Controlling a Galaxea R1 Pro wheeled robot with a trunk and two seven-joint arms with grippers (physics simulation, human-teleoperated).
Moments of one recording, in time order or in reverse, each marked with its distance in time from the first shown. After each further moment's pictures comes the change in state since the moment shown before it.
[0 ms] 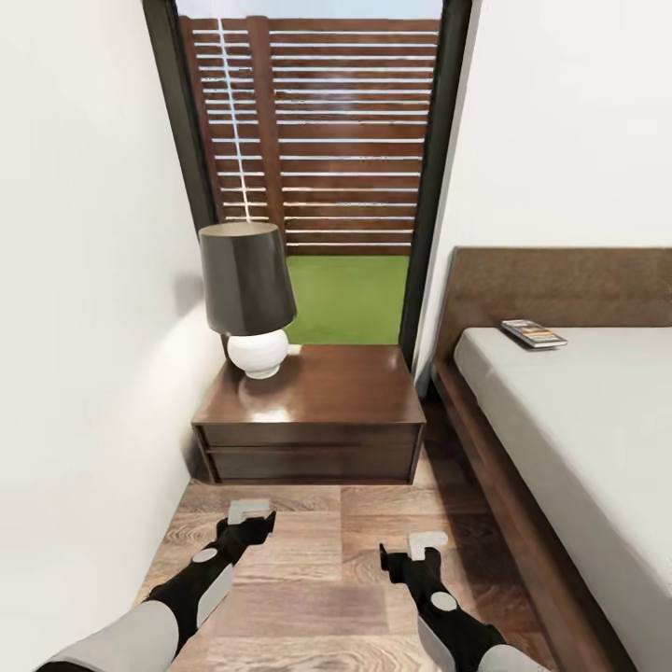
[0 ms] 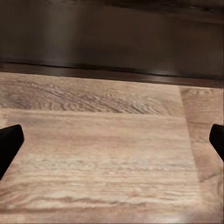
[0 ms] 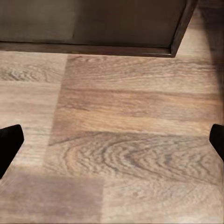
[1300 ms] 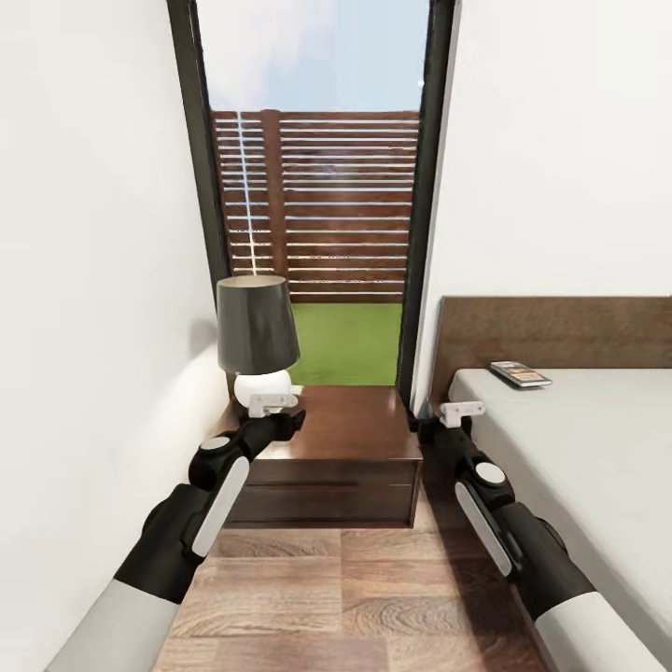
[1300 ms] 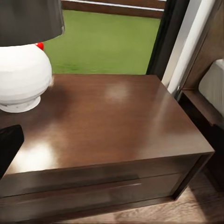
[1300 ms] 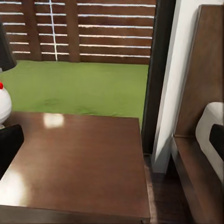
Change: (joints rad) left arm 0.055 -0.008 -0.027 -1.070 -0.010 0.753 0.146; right arm 0.000 -0.220 -0.061 -0.966 -0.008 0.447 -0.008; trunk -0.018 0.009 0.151
